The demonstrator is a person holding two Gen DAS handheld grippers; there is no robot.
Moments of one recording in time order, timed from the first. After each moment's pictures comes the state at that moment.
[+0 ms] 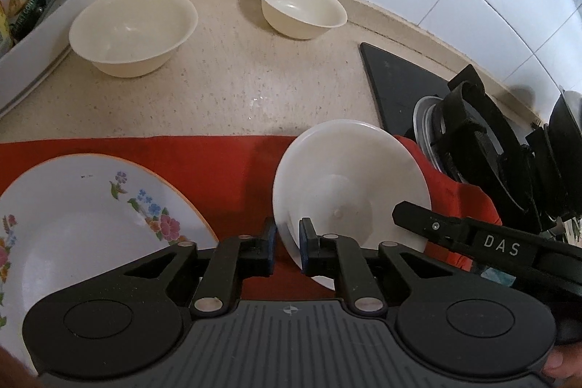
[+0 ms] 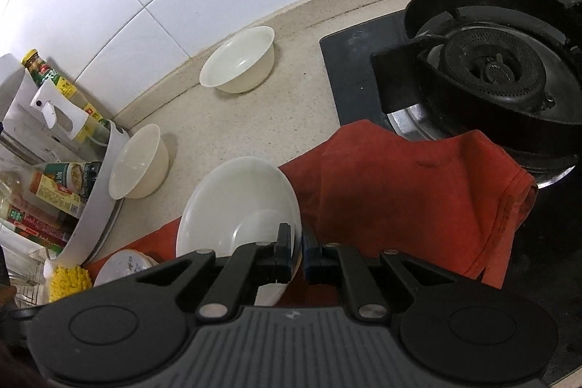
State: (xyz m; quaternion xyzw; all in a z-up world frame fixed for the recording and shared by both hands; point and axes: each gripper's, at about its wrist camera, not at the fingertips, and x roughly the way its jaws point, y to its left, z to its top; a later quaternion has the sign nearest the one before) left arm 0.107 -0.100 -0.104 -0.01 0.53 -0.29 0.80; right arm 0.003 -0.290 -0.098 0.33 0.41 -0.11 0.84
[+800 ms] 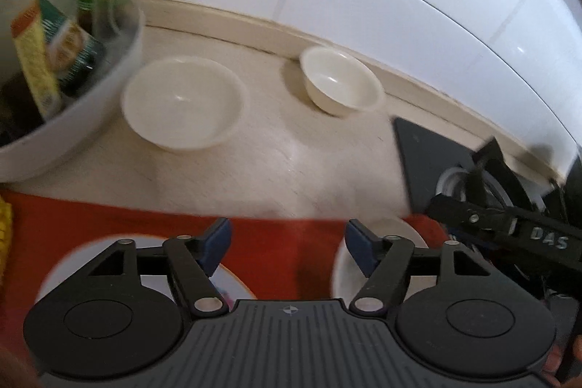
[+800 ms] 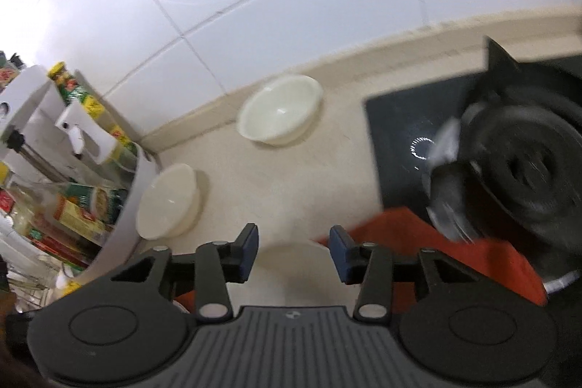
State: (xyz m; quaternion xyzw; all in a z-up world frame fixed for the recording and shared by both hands) left arm 0.141 -0.080 -0.071 -0.04 0.48 -0.23 0.84; right arm 0.053 -0.294 -0.051 0.29 0.38 -0.07 0.88
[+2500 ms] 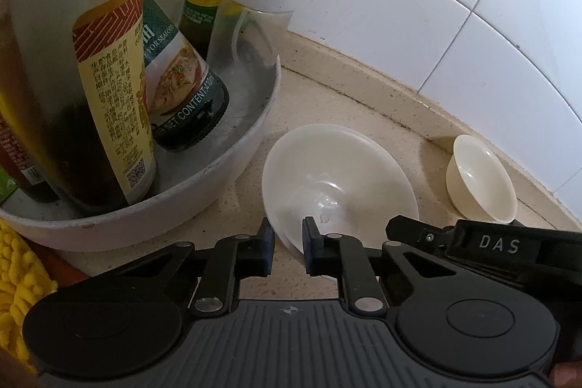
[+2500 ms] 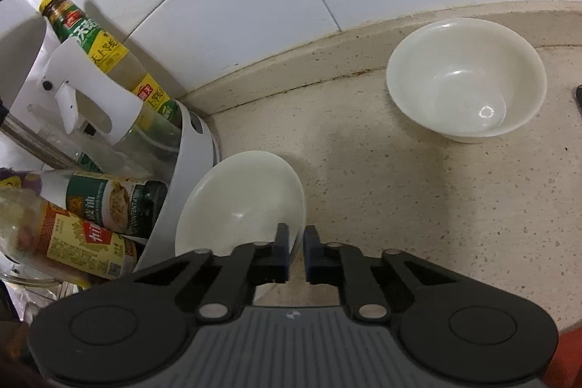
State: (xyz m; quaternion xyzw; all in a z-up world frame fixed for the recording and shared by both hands) left arm 0.219 -0.026 -0.106 -0.09 0.45 -0.10 0.88; right arm 0.214 -0.217 -0.103 0.30 0.43 0.04 0.85
